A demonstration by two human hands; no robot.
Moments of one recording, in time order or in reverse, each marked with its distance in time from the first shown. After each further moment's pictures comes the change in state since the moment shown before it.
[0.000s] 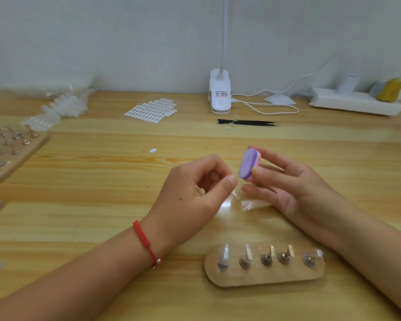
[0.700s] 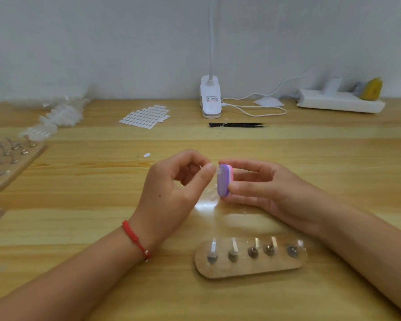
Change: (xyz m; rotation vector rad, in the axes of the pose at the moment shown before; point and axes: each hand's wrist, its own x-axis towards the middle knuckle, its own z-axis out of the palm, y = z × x) left_hand 0.001 -0.001 -0.005 0.017 0.108 0.020; right_hand 0.000 -0.005 0.002 -0.083 -0.141 0.107
